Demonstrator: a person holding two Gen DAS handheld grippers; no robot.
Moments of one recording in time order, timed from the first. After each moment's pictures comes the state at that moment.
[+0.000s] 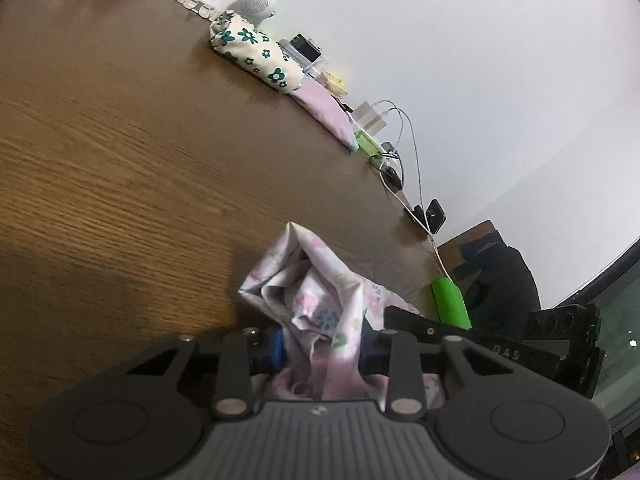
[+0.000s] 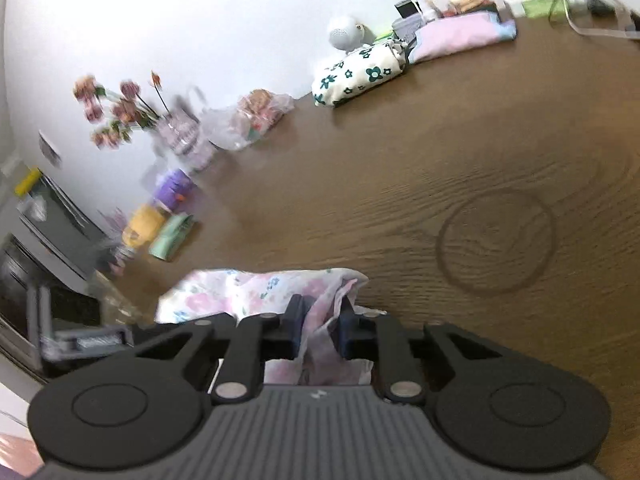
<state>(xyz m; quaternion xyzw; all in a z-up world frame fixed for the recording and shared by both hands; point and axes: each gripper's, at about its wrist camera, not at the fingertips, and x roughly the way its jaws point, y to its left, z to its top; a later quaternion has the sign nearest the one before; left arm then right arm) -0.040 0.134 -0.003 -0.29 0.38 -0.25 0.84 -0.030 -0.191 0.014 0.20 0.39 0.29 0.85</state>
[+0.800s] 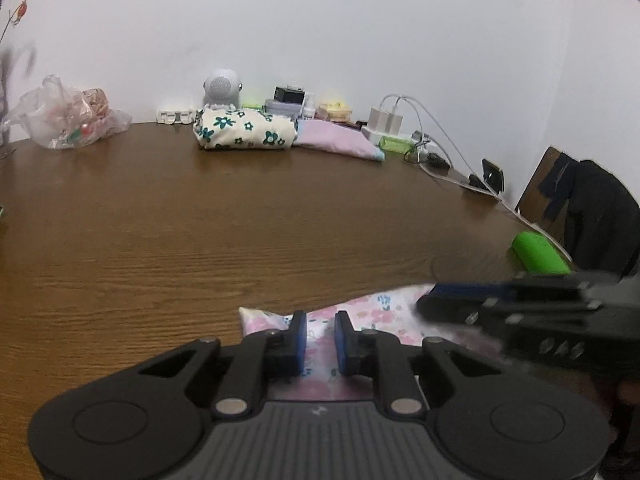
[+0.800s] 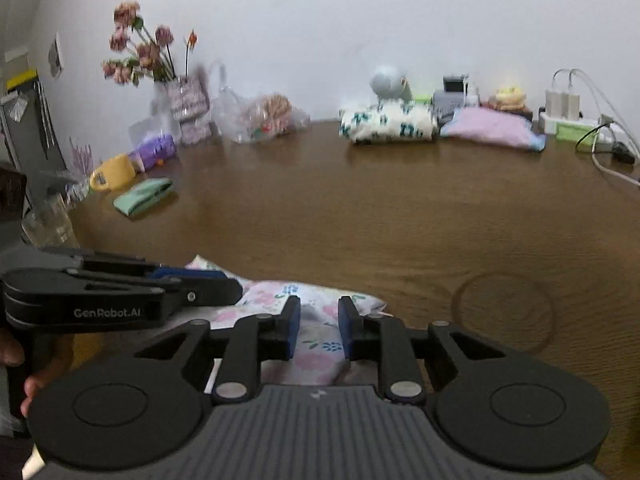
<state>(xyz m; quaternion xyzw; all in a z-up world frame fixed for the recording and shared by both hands) -0.060 0.079 0.033 -0.03 0.32 -0.15 0.93 -0.064 -0.138 0.036 0.03 0.29 0.27 0.92</state>
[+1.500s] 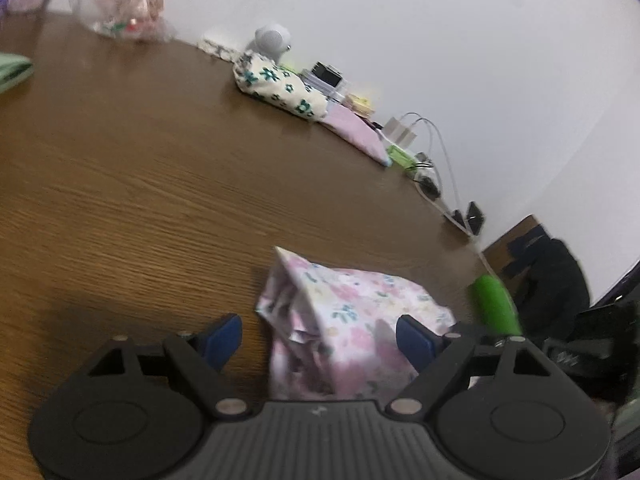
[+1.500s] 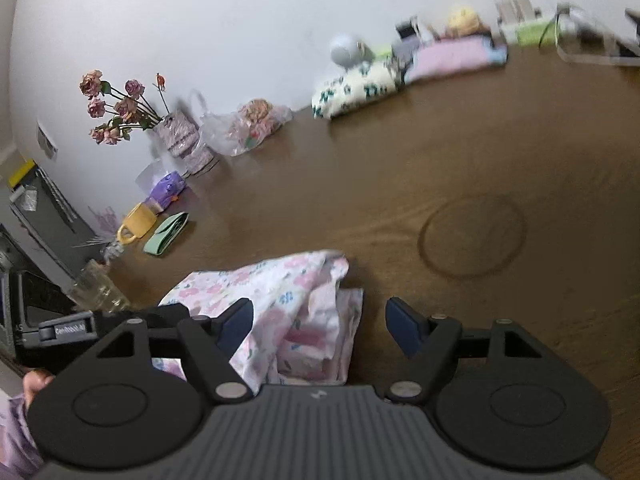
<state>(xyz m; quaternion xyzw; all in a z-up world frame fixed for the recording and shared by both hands) -0.070 0.141 0.023 -0.23 0.37 -0.18 0.88 -0.055 -0.205 0.019 0.19 0.37 0.29 0.86</state>
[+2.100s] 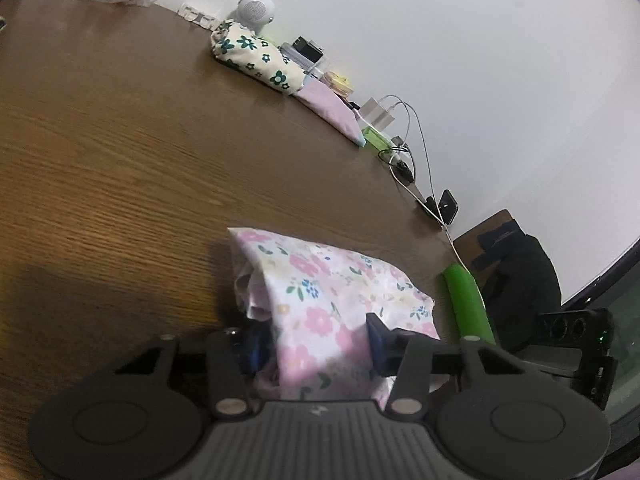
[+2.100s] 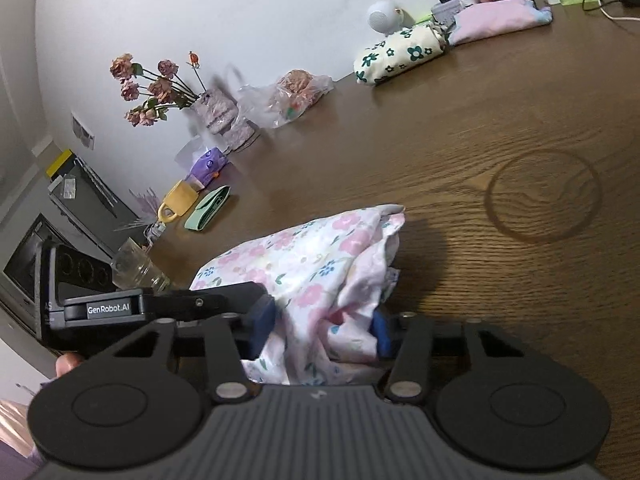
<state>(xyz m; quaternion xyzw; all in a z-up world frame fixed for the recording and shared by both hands) -0.060 0.121 0.009 -0.26 0.39 -0.22 0.86 -0.052 -0.187 0.004 0.21 0.39 0.35 0.83</state>
